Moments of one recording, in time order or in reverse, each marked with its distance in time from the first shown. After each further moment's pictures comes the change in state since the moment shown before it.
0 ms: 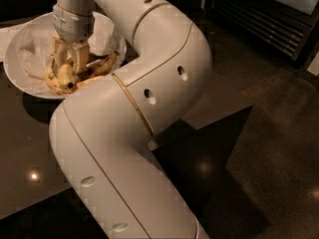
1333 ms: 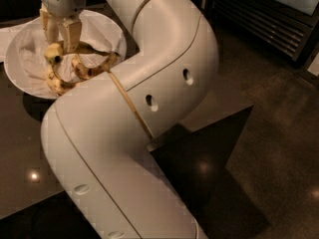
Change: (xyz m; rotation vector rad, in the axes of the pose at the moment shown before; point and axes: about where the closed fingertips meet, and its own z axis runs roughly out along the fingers) arm -0.026 -0.019 -0.062 0.083 0.086 -0.024
